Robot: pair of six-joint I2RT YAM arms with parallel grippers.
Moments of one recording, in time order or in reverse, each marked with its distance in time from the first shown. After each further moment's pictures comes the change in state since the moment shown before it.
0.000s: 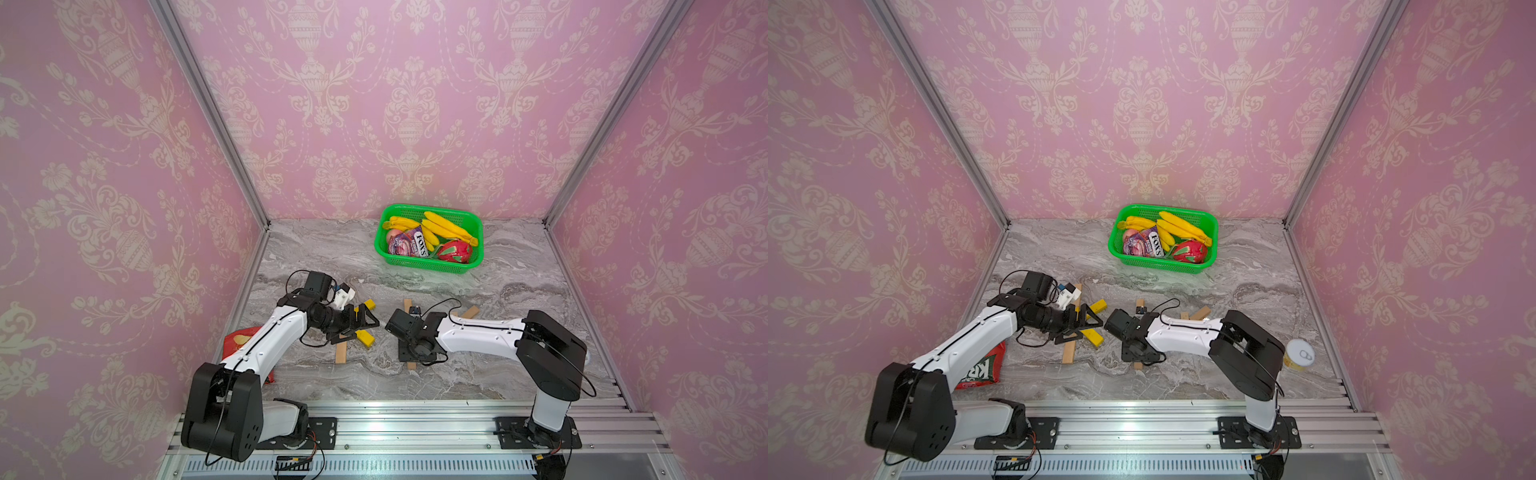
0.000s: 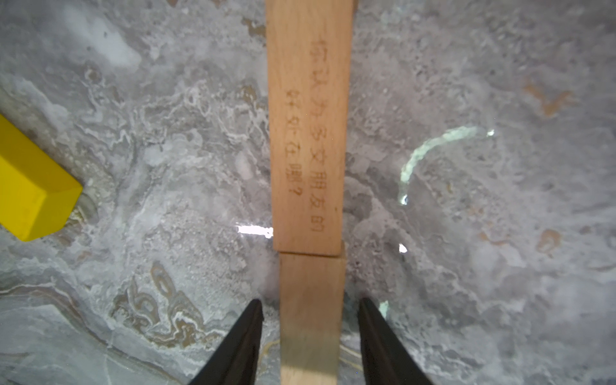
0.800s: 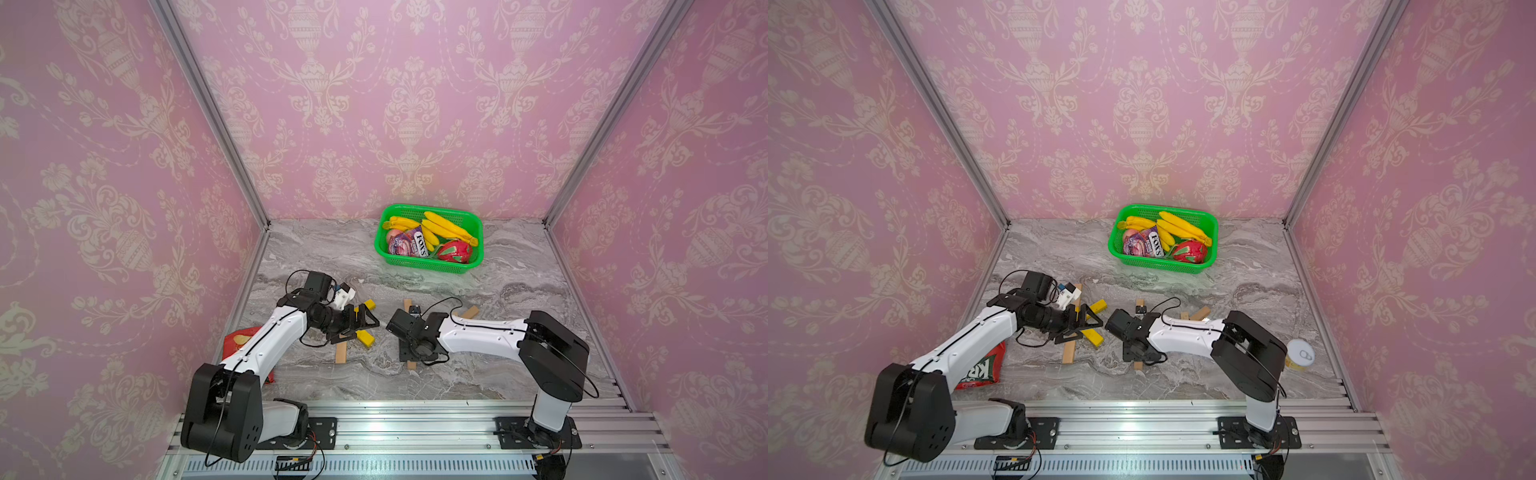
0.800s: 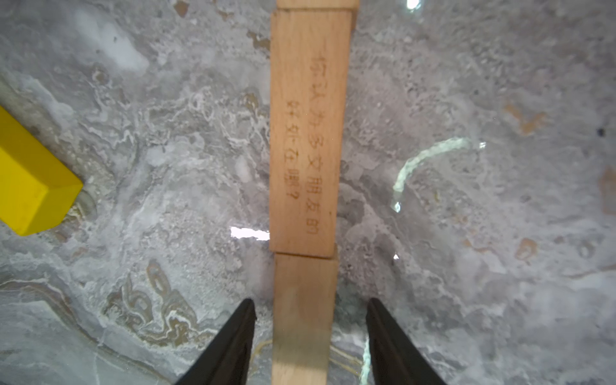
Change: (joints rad) left arm 0.000 -0.009 0.000 0.000 0.004 0.016; right arm 0.003 -0.027 -0.012 0.003 0.019 -0.054
